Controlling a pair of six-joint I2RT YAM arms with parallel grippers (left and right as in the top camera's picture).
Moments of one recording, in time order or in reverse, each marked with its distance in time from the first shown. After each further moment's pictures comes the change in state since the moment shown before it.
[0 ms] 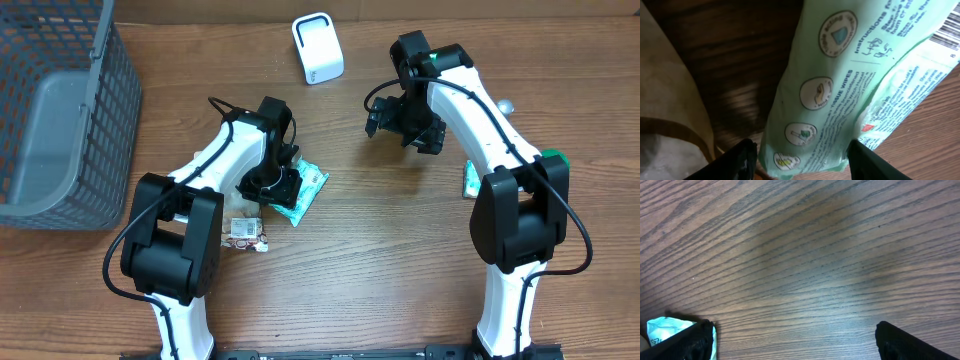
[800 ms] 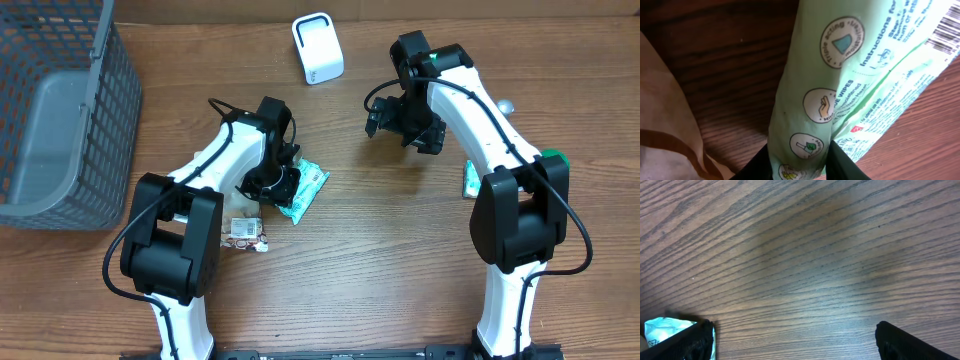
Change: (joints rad) left arm 0.006 0.000 -0.007 0.020 0.039 -0.005; right arm 0.000 0.000 0.000 0.001 0.000 0.000
